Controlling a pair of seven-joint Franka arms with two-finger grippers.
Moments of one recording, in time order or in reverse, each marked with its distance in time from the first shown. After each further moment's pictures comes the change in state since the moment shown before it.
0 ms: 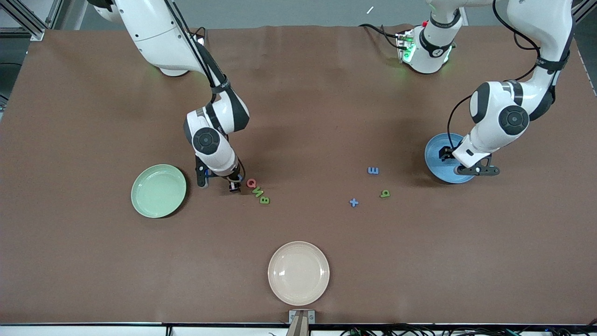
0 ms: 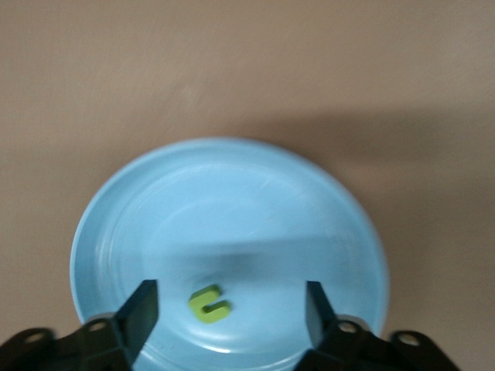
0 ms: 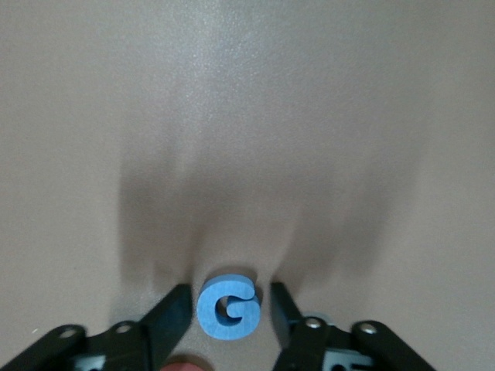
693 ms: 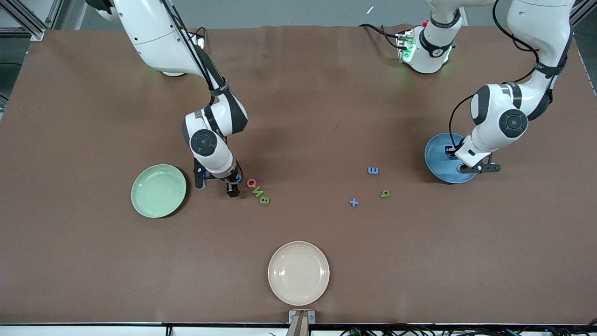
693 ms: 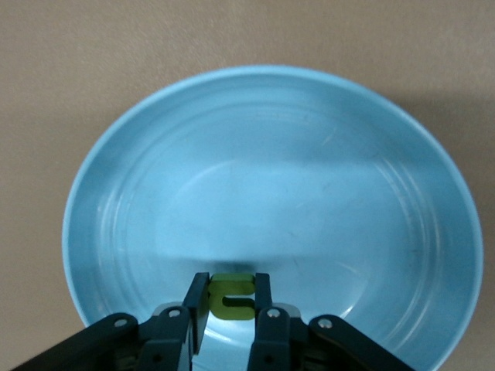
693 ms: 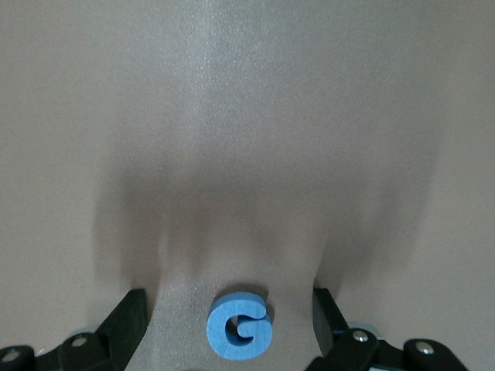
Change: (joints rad) left arm -0.004 0.054 0.083 -0.078 0.008 0.069 0.000; right arm -0.012 0.014 0.002 0.000 0.000 0.033 -0.001
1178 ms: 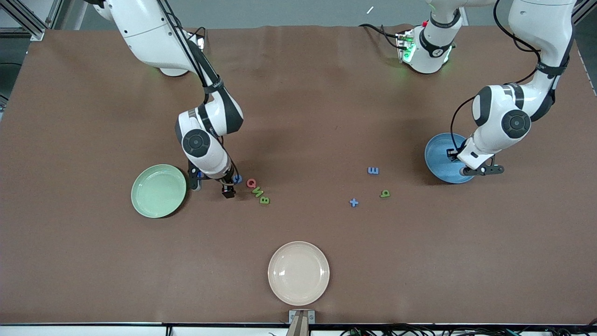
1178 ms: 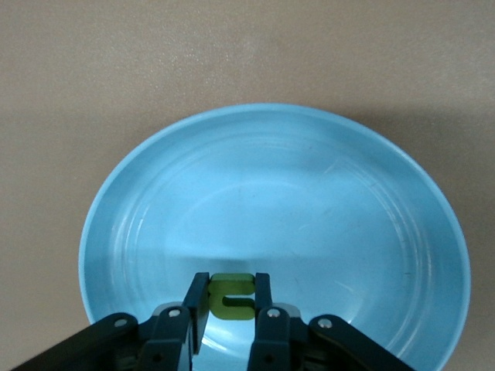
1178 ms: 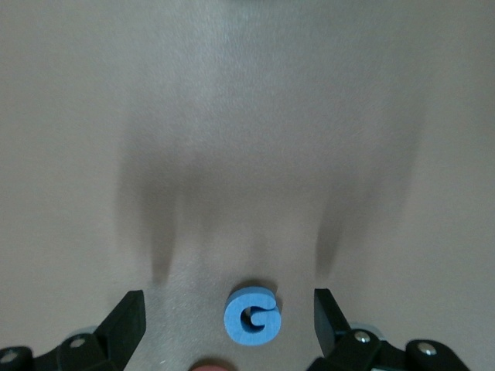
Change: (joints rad) left arm 0.000 0.001 0.001 0.027 -0.001 0.000 -0.038; right arm -0.017 -0.023 0.000 0.010 -0.001 -0.036 -0.019
